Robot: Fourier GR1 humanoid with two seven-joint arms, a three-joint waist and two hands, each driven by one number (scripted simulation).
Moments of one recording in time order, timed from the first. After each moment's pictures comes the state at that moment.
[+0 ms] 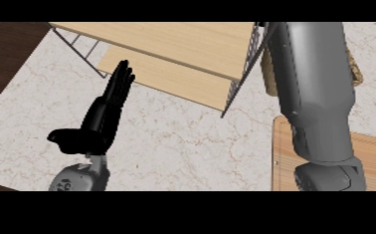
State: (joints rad) left arm -0.14 0.03 -0.15 -1.65 0.00 0.08 0.04; right arm -1.22 -0.01 -0.36 -1.05 1.84 -0.08 1.22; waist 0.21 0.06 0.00
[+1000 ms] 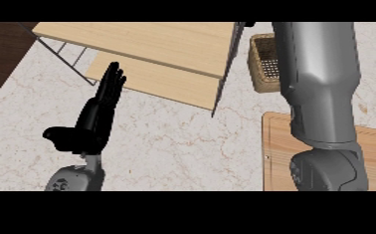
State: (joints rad) left arm -0.13 0.04 -0.10 -1.62 0.01 0.11 0.03; right arm -1.38 0.00 -0.61 -0.88 2.11 -0.05 1.24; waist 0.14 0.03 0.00
